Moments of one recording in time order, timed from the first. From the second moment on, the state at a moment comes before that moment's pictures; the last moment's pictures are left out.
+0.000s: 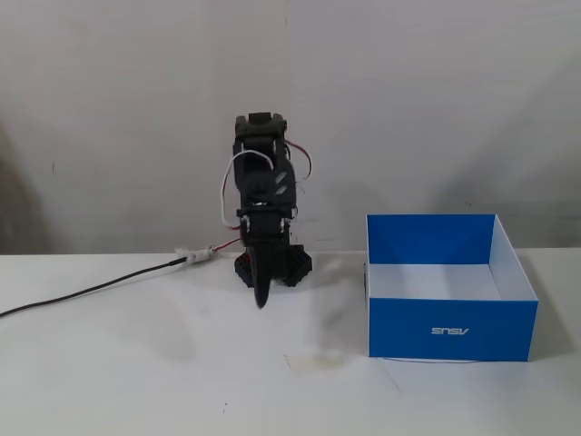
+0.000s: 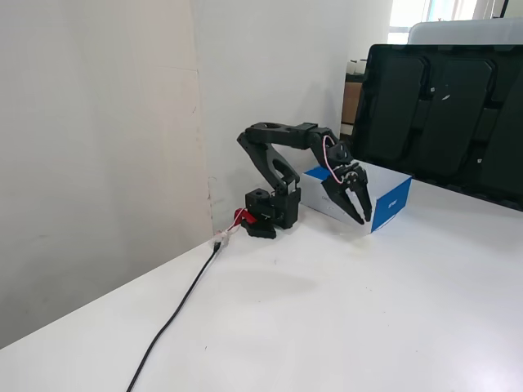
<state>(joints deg) -5.3 130.8 132.3 55.7 3.8</state>
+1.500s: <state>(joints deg) -5.1 187.0 172.4 68.4 0.8</state>
